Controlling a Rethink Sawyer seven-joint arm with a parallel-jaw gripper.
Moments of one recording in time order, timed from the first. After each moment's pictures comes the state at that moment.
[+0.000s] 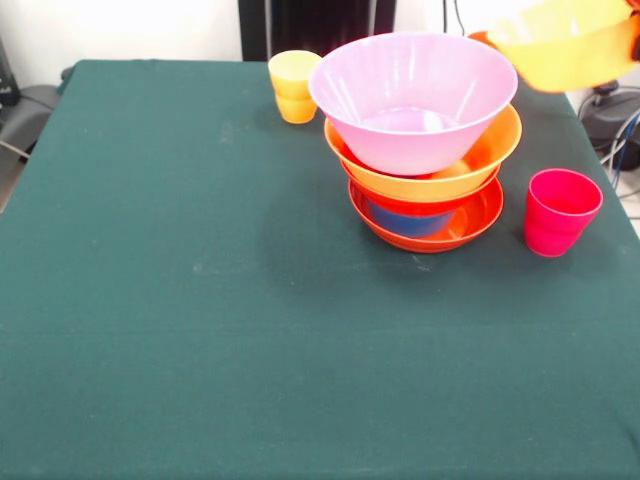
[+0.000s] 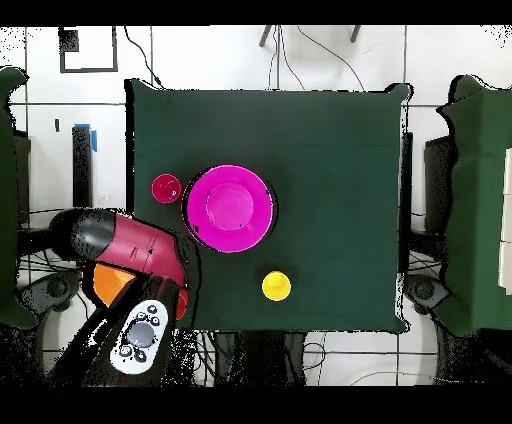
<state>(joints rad) 0.43 -0.58 -0.27 1.72 0.73 0.76 2.65</state>
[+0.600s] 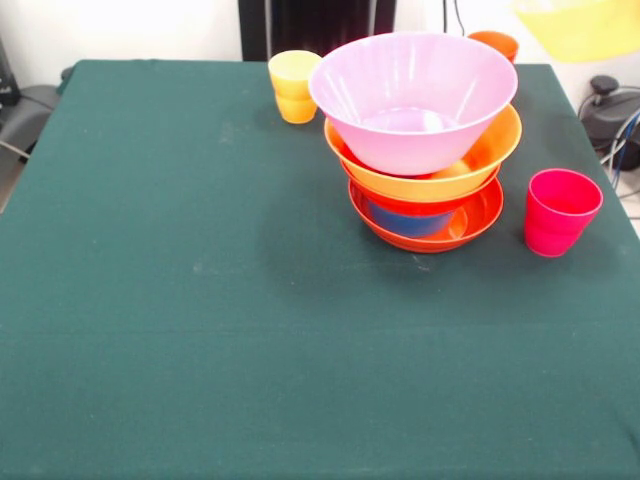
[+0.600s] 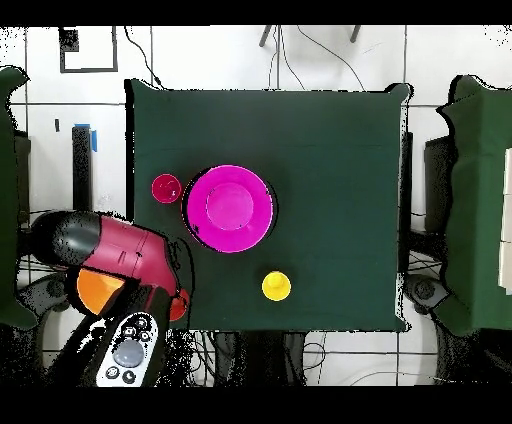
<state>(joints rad) 0.45 -0.63 -0.29 1.72 0.73 0.81 2.72</state>
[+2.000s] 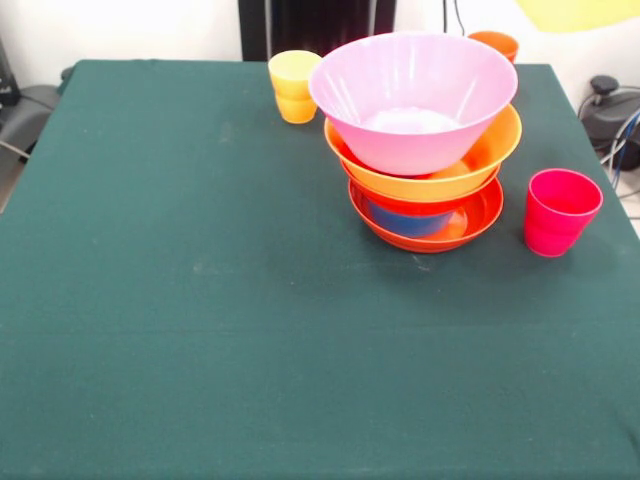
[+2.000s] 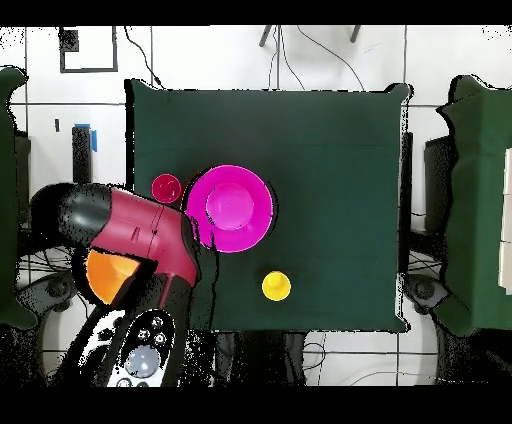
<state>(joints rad) 0.39 -0.66 -0.37 1.59 0.64 0.97 2.75</state>
